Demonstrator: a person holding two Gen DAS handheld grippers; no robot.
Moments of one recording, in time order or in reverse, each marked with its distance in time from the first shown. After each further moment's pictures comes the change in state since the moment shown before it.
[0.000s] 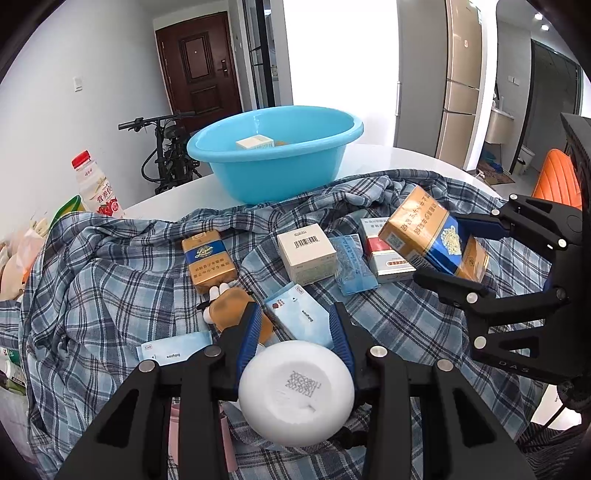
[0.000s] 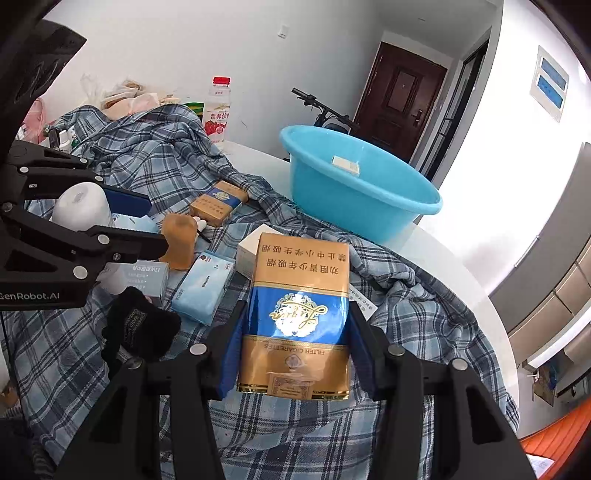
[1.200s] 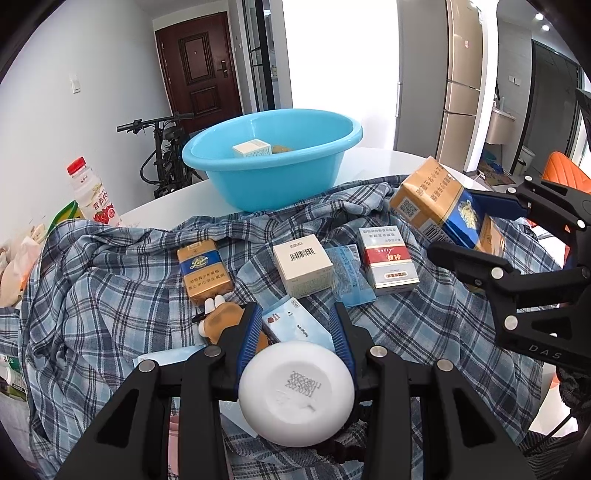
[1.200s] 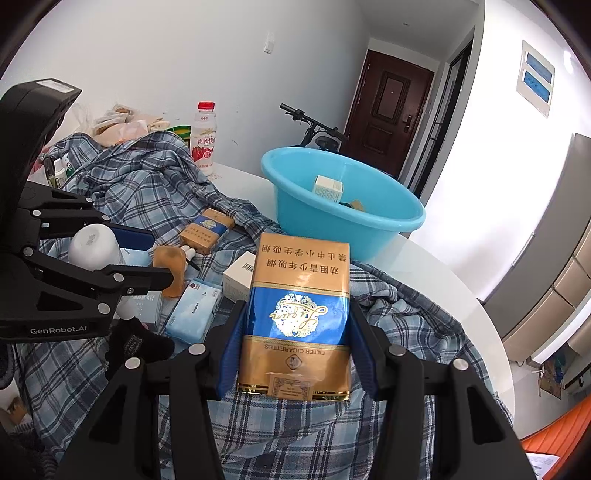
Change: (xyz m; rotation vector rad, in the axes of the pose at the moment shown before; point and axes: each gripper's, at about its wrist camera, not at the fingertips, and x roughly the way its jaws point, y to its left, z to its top) left arm 0.005 -0.003 0.013 -0.003 -0.010 0.004; right arm -0.015 -0.019 0.015 0.047 -0.055 -0.006
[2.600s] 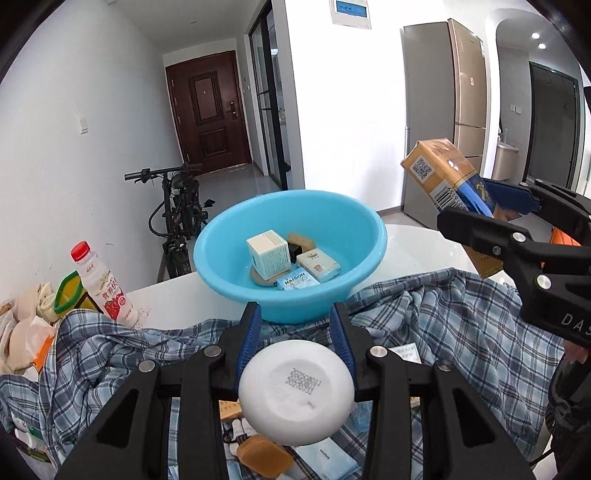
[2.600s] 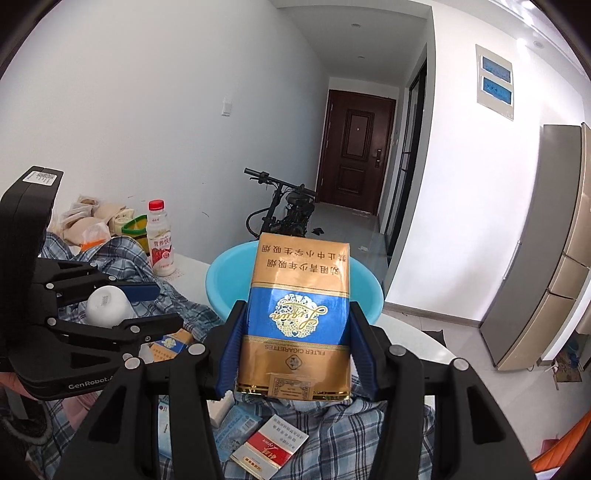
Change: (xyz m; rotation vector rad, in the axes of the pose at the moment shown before) left arm -0.001 0.018 0.119 0.006 -0.179 0.031; right arm 0.000 -0.069 0.100 0.142 -0.209 -0.043
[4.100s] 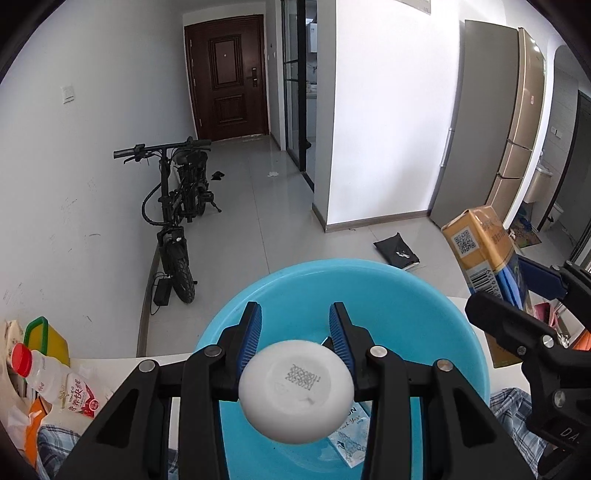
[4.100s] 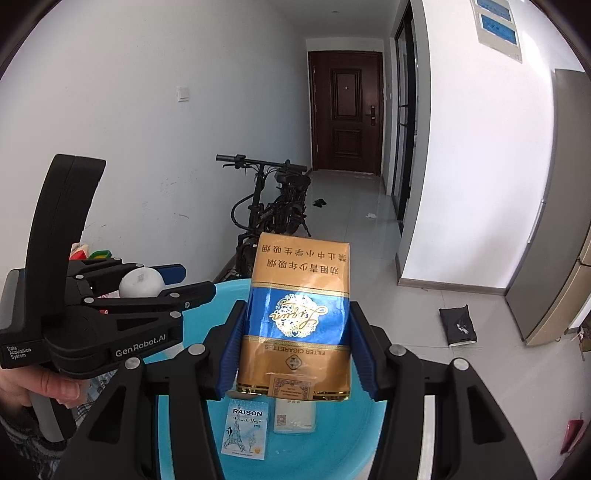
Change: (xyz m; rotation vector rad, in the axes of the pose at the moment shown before) left arm 0.228 0.077 0.168 -0.127 0.157 0.027; right arm 0.196 -0.092 0.080 0.164 0.161 0.062
